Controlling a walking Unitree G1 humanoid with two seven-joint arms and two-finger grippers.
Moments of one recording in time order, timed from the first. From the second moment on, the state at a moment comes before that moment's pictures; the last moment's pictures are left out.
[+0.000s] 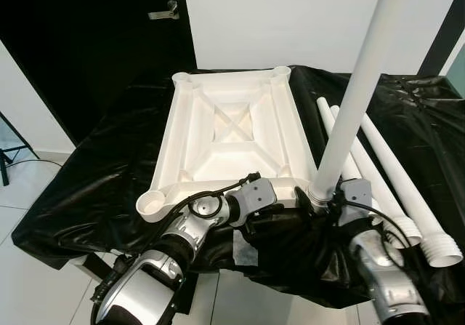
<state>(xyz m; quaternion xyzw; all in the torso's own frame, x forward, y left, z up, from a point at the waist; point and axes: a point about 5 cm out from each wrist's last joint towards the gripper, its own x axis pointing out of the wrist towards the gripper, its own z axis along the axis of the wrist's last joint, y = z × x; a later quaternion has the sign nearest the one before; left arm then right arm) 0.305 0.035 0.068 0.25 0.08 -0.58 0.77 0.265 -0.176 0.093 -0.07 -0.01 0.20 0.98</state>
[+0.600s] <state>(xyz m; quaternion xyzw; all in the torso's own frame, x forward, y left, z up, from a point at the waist) 0.304 0.033 0.069 0.25 0.08 -0.59 0.77 0.277 -0.204 0.115 -0.12 0.02 0.34 0.93</state>
